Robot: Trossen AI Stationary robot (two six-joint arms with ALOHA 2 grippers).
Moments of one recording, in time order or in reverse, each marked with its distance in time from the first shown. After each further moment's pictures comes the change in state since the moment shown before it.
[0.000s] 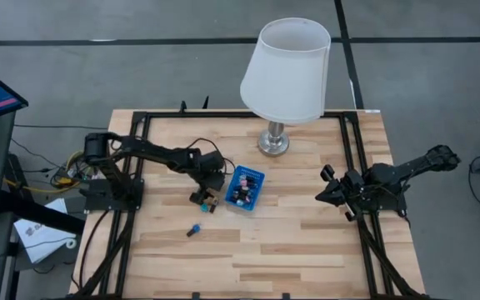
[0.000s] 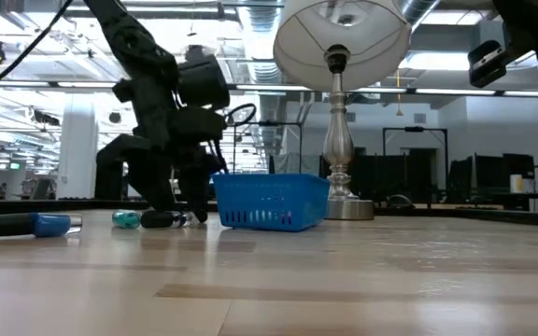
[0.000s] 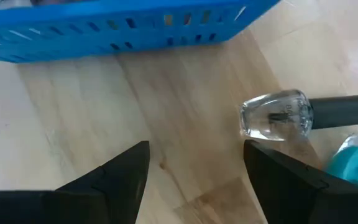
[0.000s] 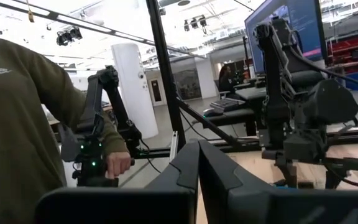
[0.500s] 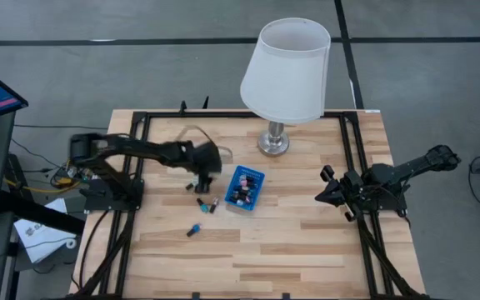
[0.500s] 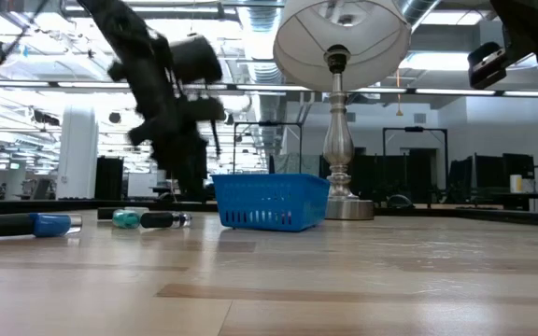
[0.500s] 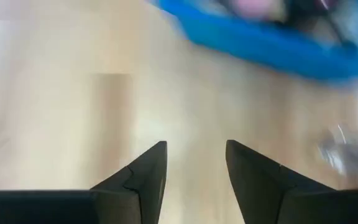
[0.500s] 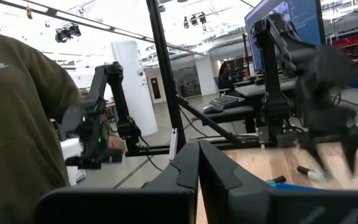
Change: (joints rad) left arm 0.043 -0.177 -0.005 -0.034 -0.220 -0.349; right arm 0.000 0.001 0.000 -0.013 0.000 0.000
